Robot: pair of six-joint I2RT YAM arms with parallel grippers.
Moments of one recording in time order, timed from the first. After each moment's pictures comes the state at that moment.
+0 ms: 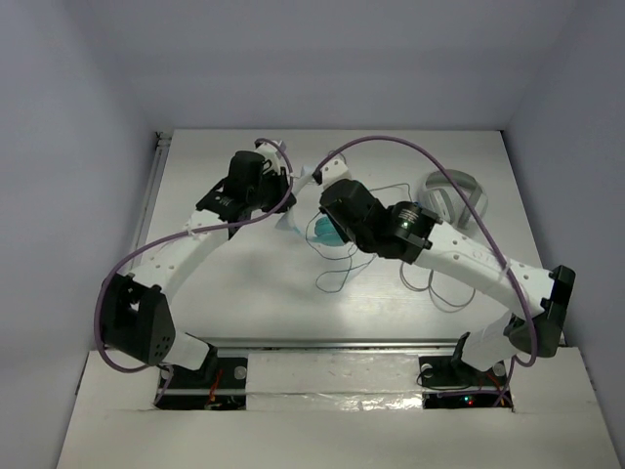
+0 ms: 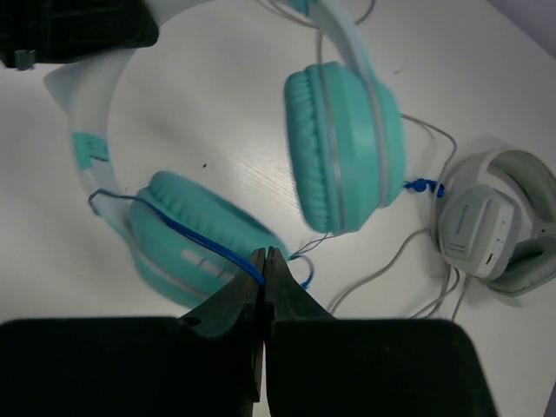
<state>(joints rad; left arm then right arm) -0.43 1.42 1.12 -0.28 0.16 -0.35 1.04 1.50 1.59 -0.82 0.61 0.15</state>
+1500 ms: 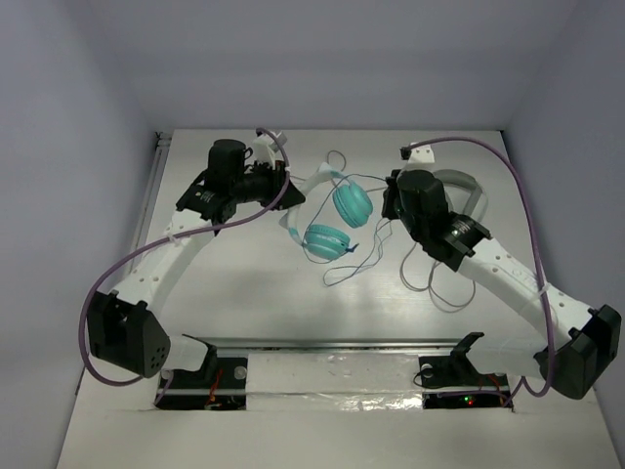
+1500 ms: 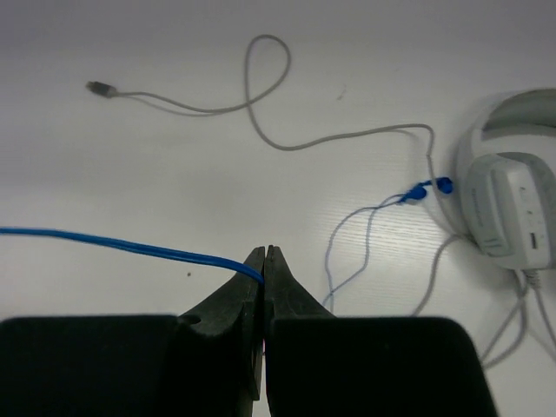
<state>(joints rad) -0.38 1.36 1.22 -0.37 0.60 -0.24 0.68 1.21 1.14 -0.34 0.50 0.33</state>
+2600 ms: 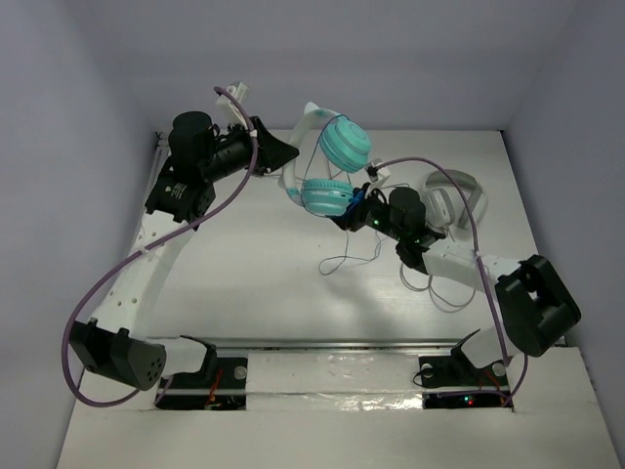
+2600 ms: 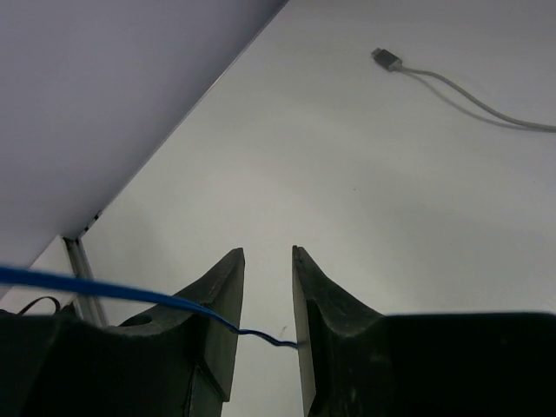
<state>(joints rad) -0.33 1.28 1.42 -0.28 0.57 -0.51 0.59 1.46 0.80 0.57 -0.33 0.46</state>
